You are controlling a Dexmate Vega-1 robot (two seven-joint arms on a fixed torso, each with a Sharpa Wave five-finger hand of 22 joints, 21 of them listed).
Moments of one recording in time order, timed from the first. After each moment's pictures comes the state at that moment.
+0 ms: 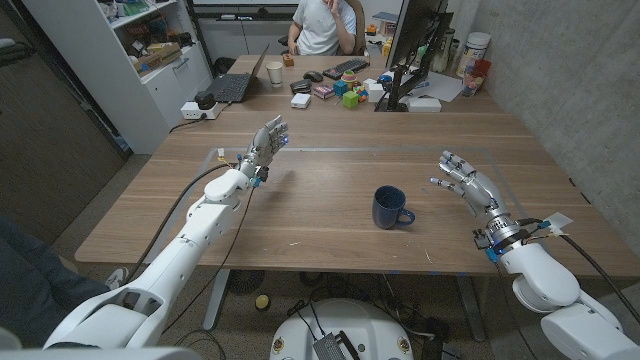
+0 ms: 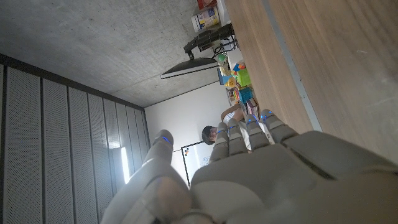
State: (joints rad) left arm 0.79 0.39 0.27 -1.31 -0.48 -0.11 -0.13; left_hand 0.10 0.04 0.51 -0.13 0.17 0.11 0.10 0.19 0.18 0.09 0.06 0.21 0.20 0.05 0.09 0.19 0.18 0.02 0.10 0.19 0.18; right arm -1.61 -0.74 -0.02 -1.96 0.42 0.42 -0.14; right_hand 0.55 0.00 0.34 -0.18 0.19 0.07 0.06 0.20 0.20 0.10 0.08 0.20 0.20 0.08 0.08 0.20 0.20 0.35 0.21 0.23 0.17
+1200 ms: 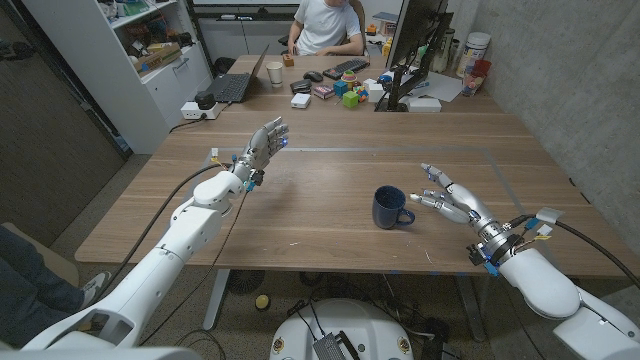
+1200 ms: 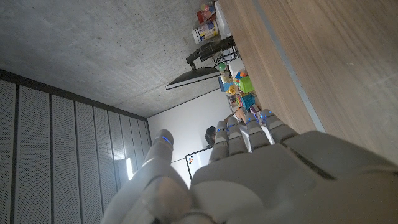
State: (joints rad) left arm 0.91 0.50 0.25 -1.54 -0.51 -0.03 -0.09; left_hand 0.10 0.04 0.51 -0.13 0.17 0.13 0.10 0.19 0.18 0.11 0.06 0.22 0.20 0.06 0.10 0.19 0.18 0.02 0.10 0.20 0.18; right arm -1.71 -0.75 0.05 -2.12 -0.06 0.21 -0.13; right_hand 0.62 -0.05 0.33 -0.16 0.20 -0.05 -0.04 0.19 0.20 -0.09 0.05 0.18 0.22 -0.06 0.16 0.18 0.20 0.25 0.22 0.18 0.17
